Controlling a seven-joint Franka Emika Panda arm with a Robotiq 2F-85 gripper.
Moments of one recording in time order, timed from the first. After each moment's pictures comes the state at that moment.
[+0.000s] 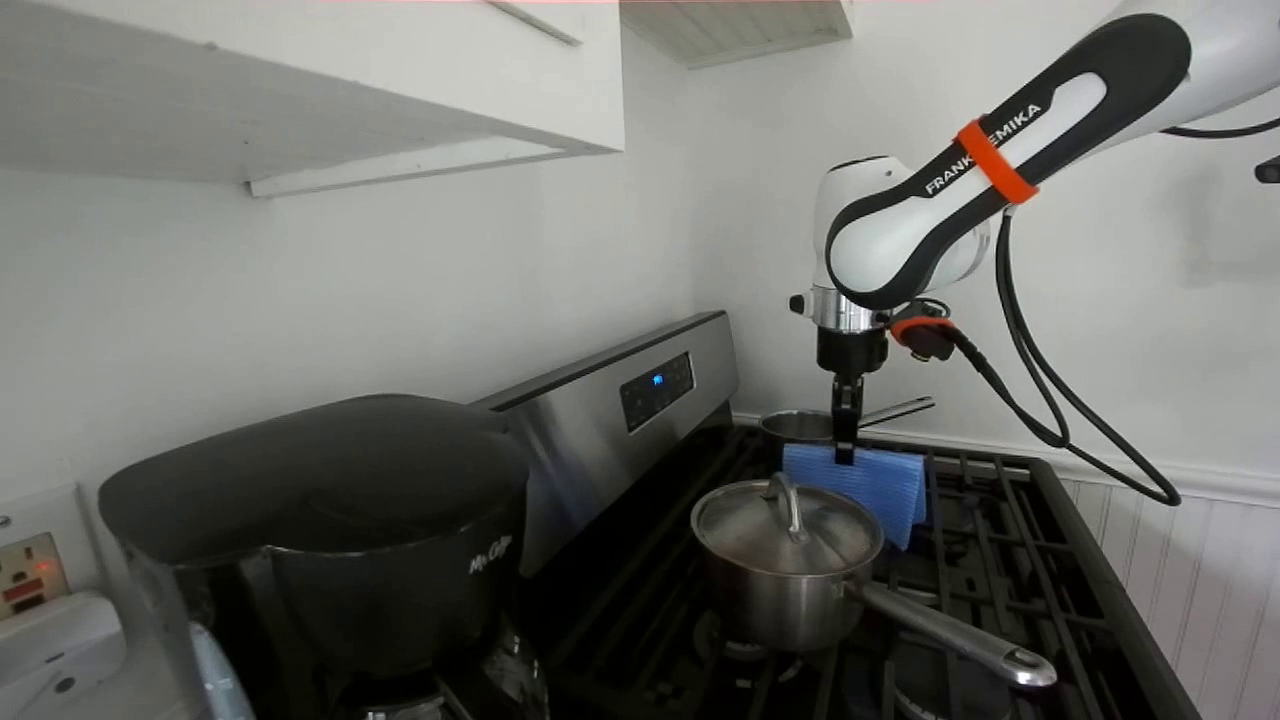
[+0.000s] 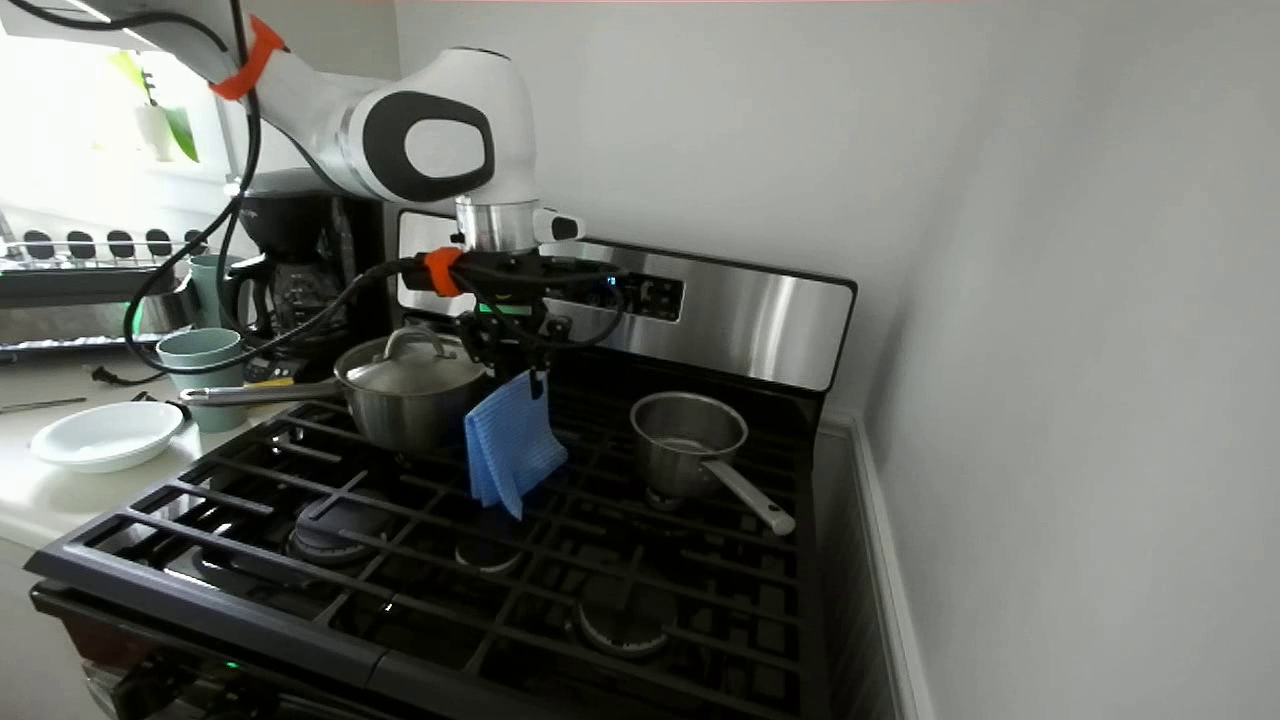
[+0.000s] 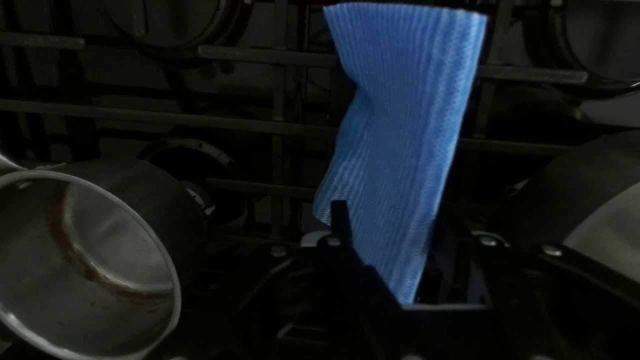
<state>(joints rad) -0.29 0.29 -0.12 -1.88 -0.12 2.26 -0.56</state>
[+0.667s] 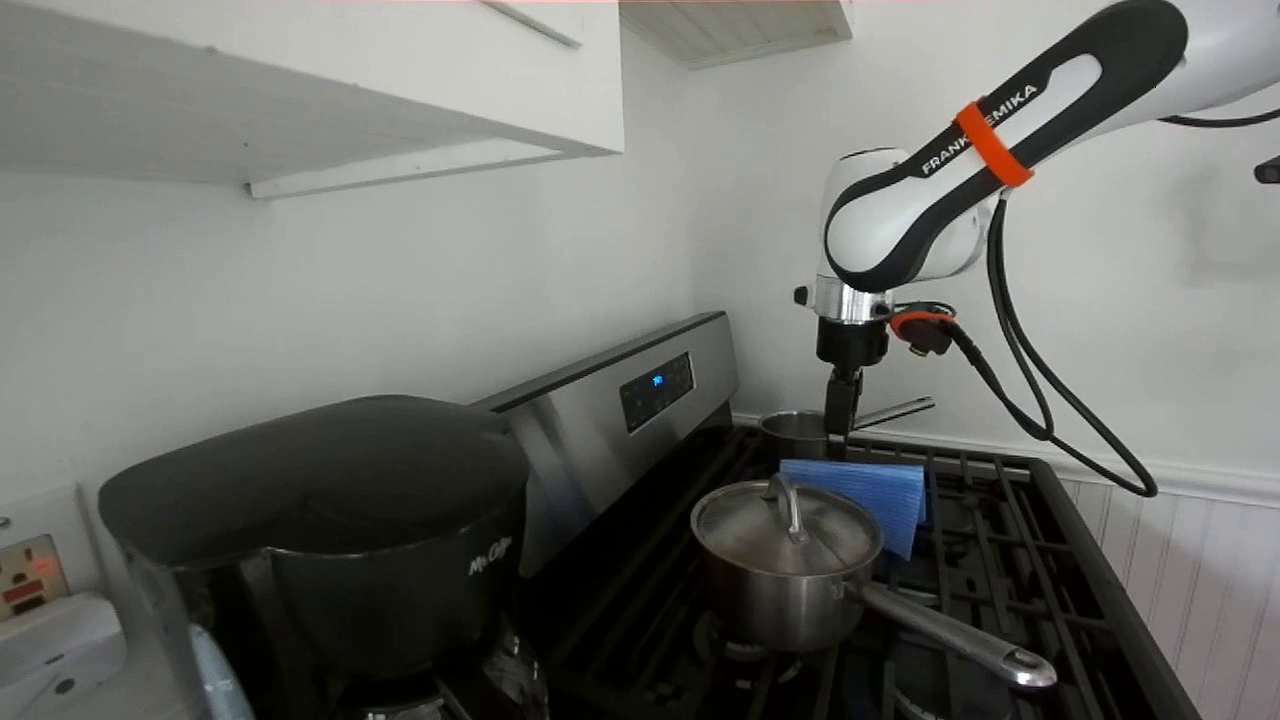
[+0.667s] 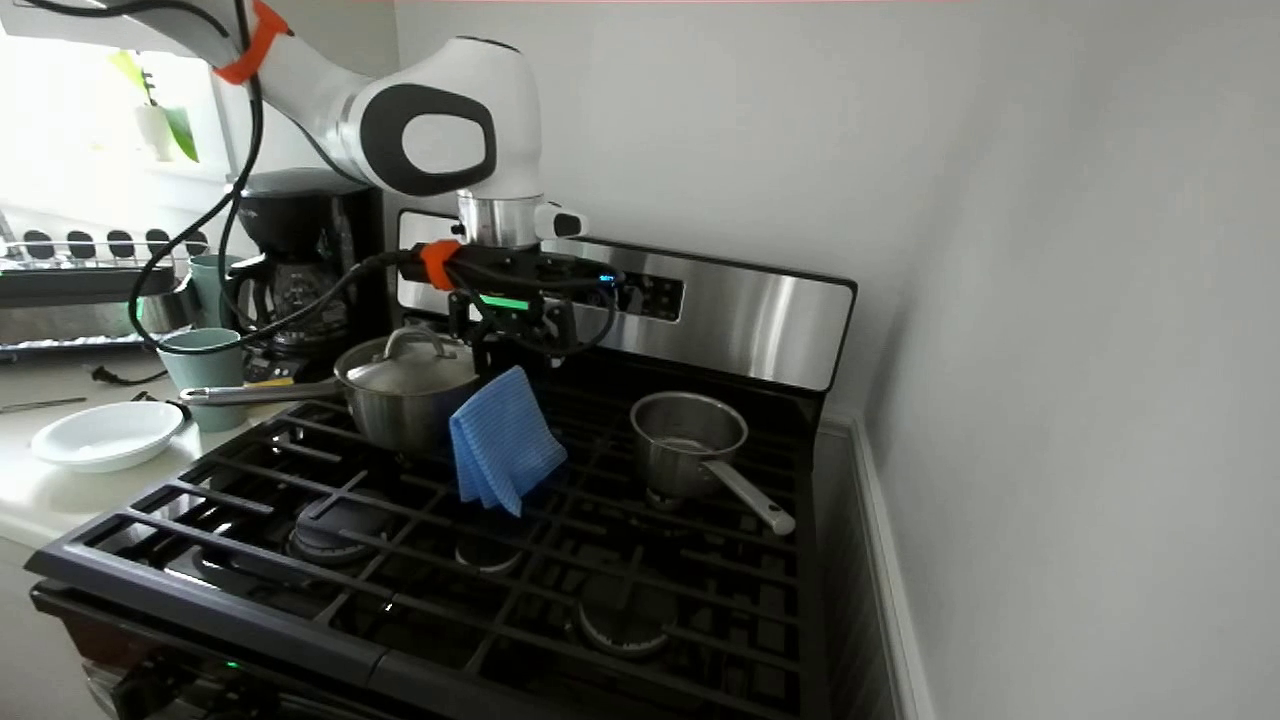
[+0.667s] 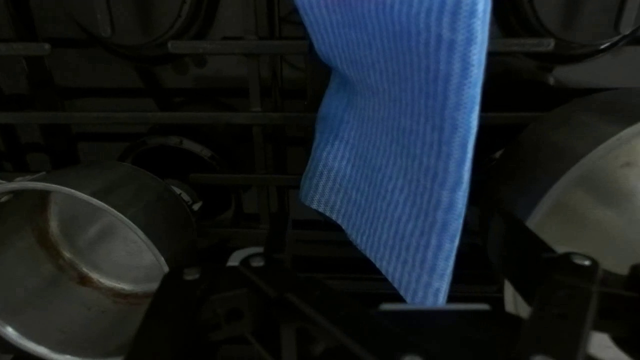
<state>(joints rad) -0.30 0.28 -0.12 -1.87 -0.02 2.25 -0.55</state>
